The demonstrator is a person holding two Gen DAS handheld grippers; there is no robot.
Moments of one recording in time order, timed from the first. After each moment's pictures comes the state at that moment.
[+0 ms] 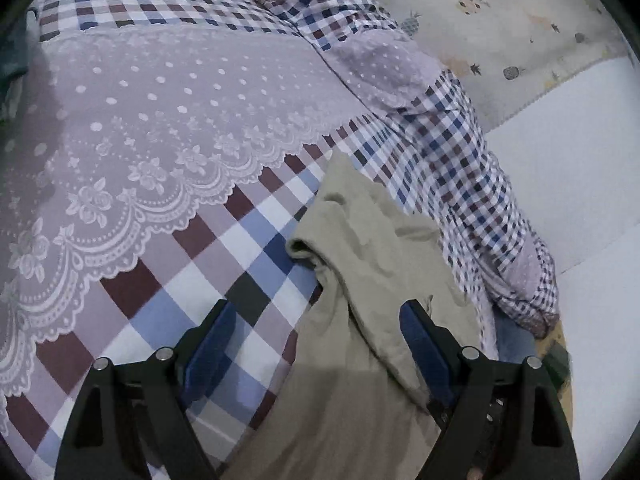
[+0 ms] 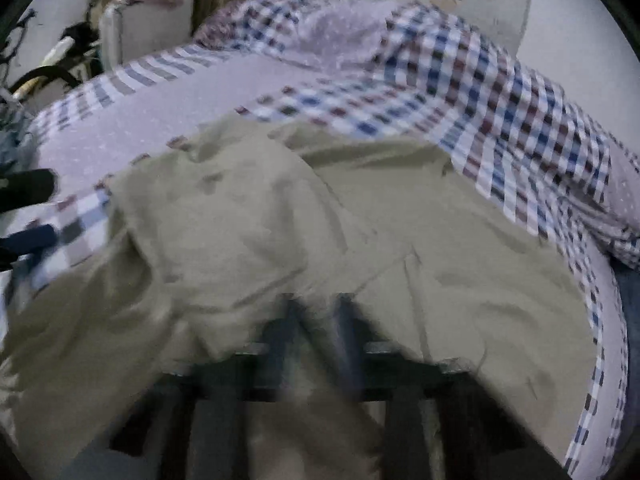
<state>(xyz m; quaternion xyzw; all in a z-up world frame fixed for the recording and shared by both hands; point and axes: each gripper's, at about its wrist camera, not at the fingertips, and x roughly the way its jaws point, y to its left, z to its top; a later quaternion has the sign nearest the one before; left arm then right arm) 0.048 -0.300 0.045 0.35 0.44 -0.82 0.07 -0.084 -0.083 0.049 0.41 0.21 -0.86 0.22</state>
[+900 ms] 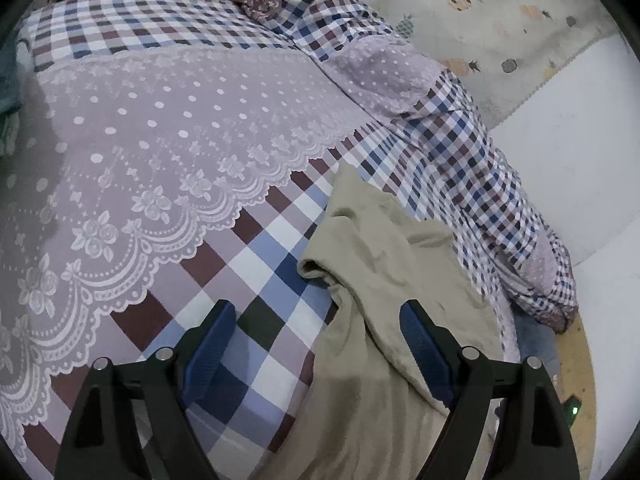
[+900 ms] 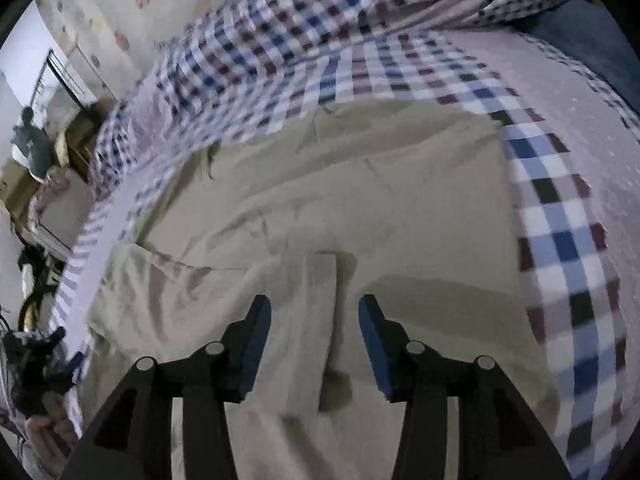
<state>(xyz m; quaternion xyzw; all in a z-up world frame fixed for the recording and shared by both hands) 0.037 -0.302 0.042 0.35 0.40 -0.84 0.09 -0.111 0.193 0.056 0.48 -0.14 -0.86 0.11</state>
